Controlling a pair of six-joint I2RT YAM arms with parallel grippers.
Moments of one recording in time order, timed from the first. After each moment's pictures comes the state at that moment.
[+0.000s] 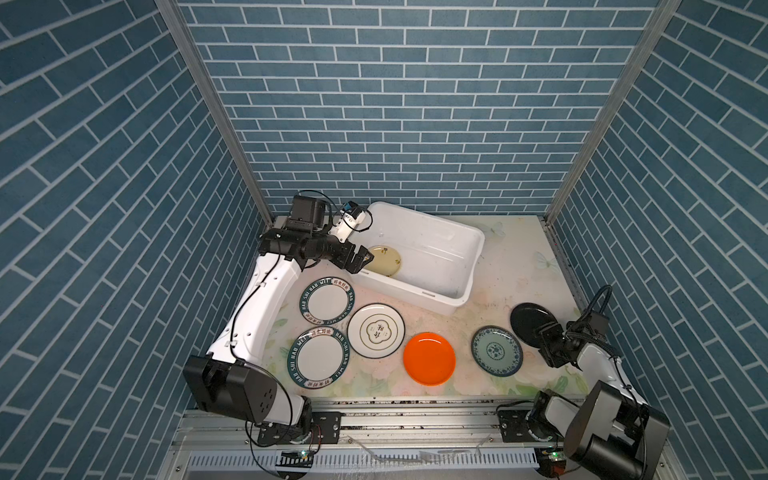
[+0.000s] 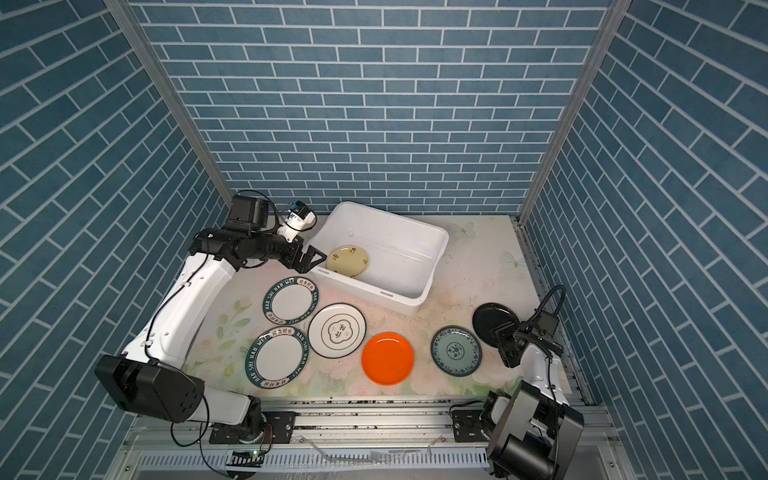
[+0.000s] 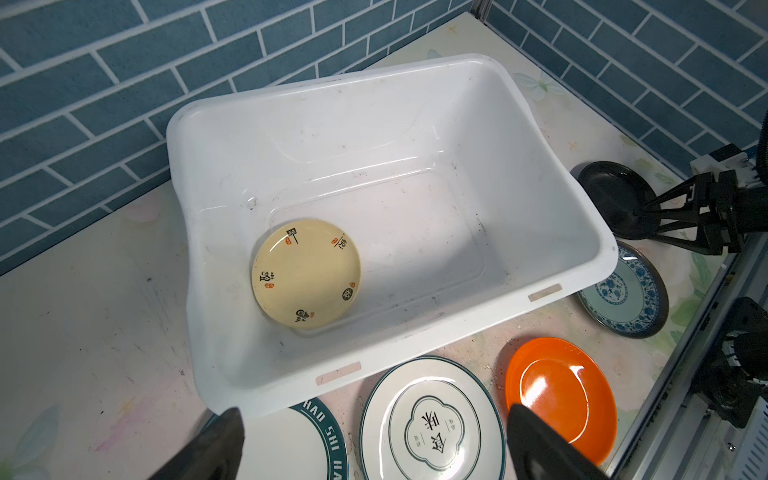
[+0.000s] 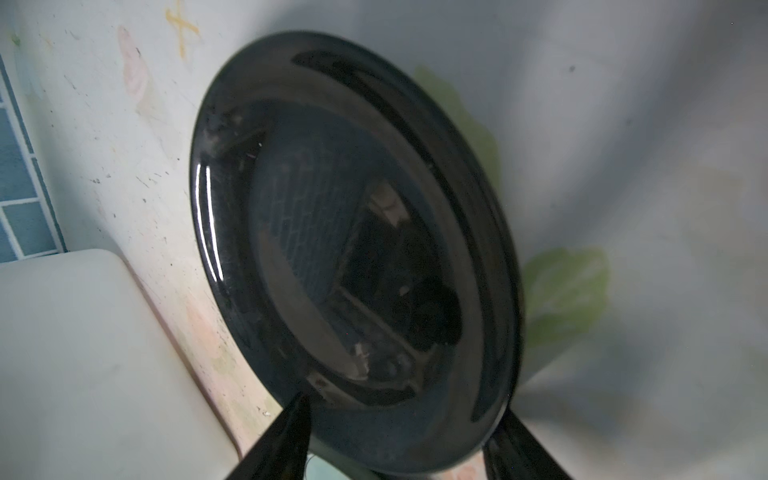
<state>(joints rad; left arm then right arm) -0.21 1.45 1.58 -0.95 0.45 0.31 -0.50 1.07 0.41 -0.49 -0.42 0.68</state>
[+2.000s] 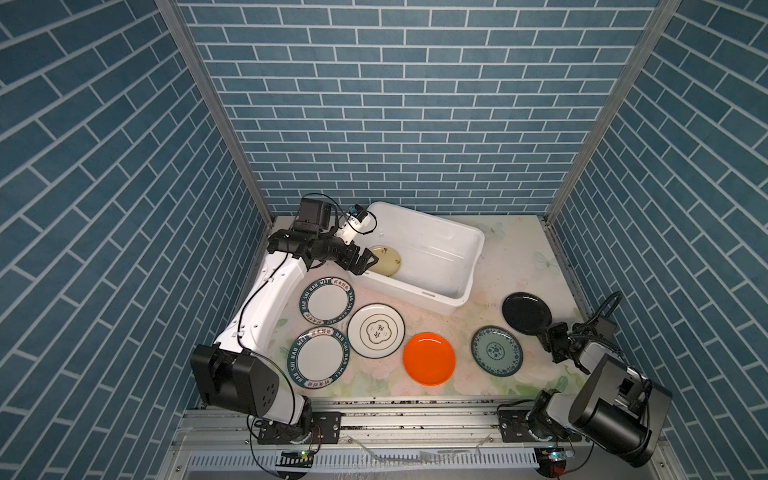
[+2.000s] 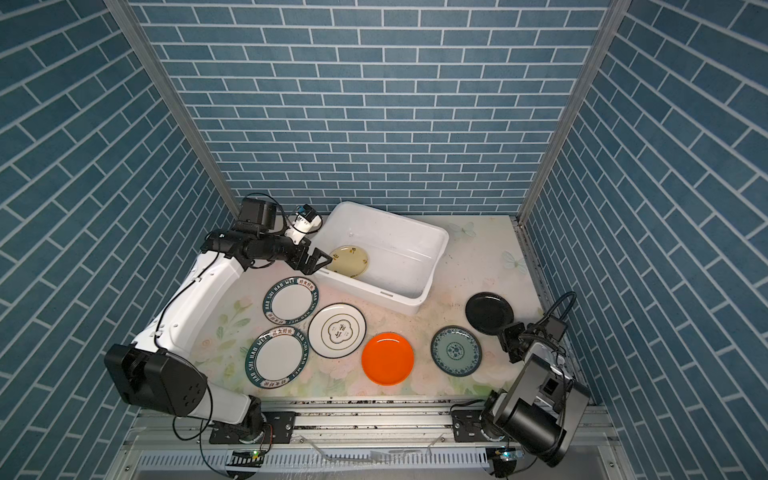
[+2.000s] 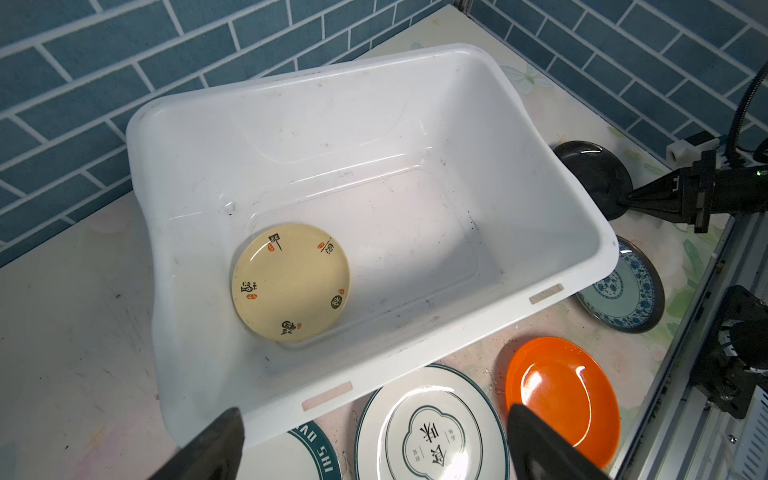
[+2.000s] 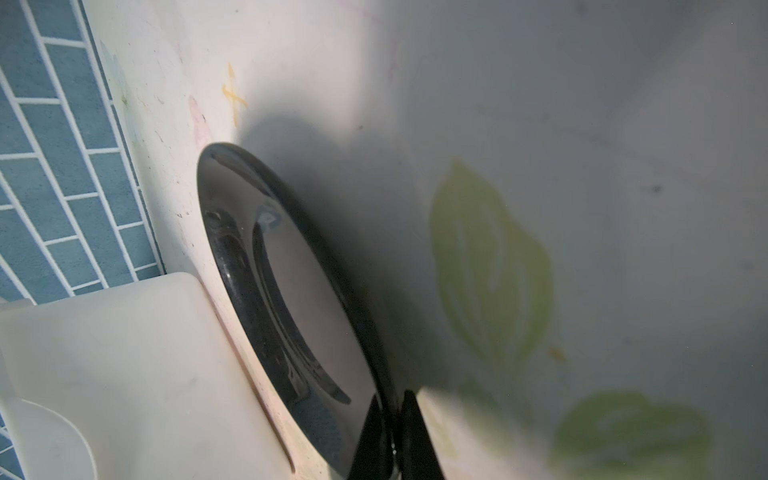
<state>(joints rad) -0.23 1.49 1.53 -0.89 0.48 0.33 -0.60 1.22 0.37 -0.21 -0.61 0.71</state>
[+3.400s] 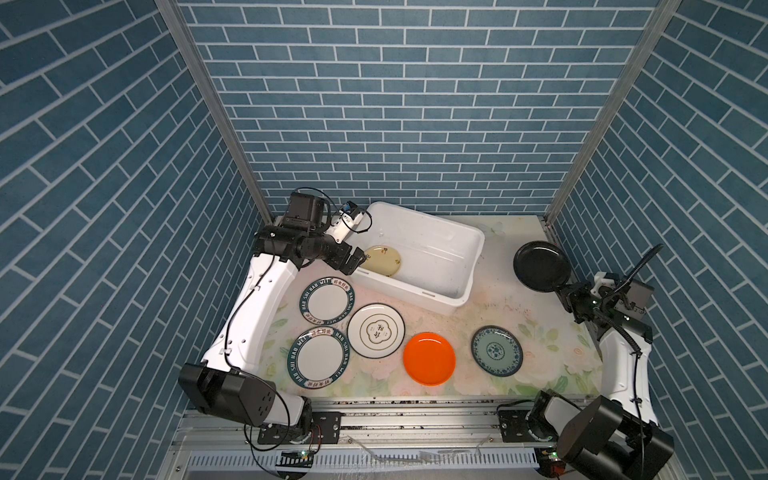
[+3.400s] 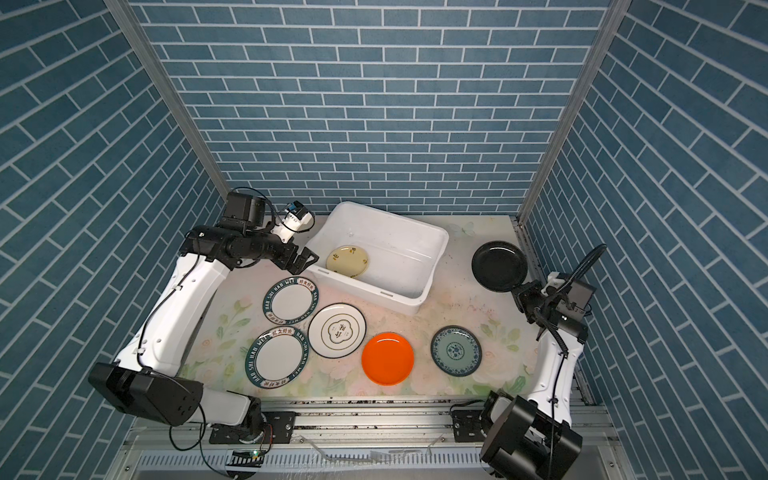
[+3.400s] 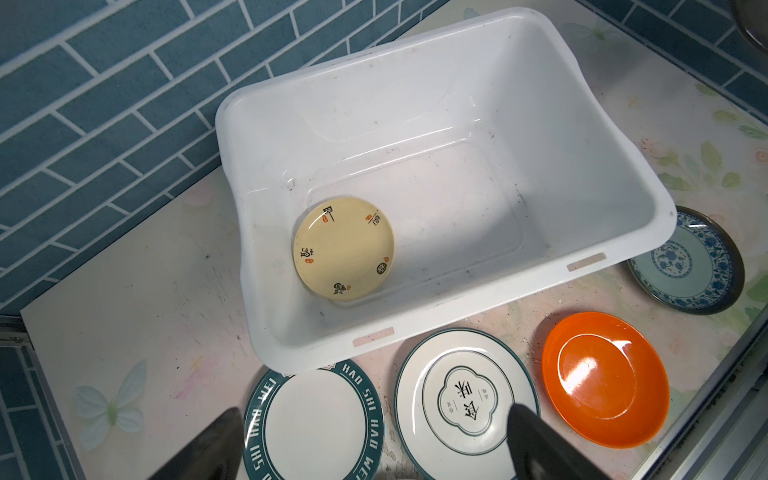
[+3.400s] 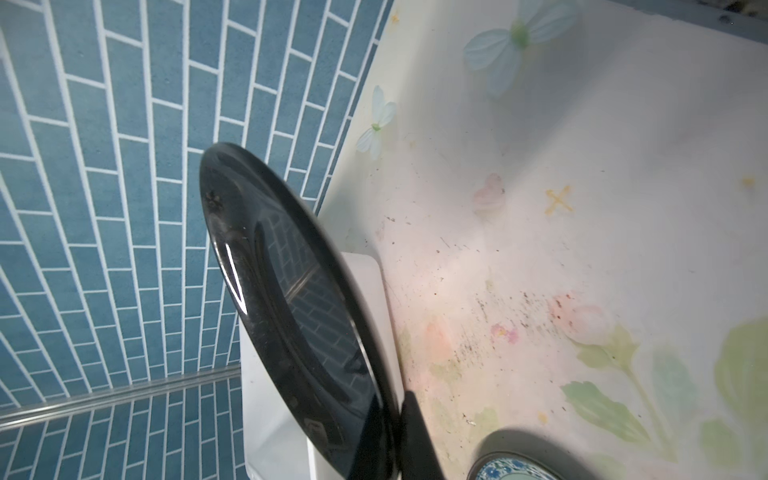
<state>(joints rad) -0.23 1.44 1.65 -1.06 0.30 0.38 -0.51 1.04 0.82 -0.50 -0.72 0.67</state>
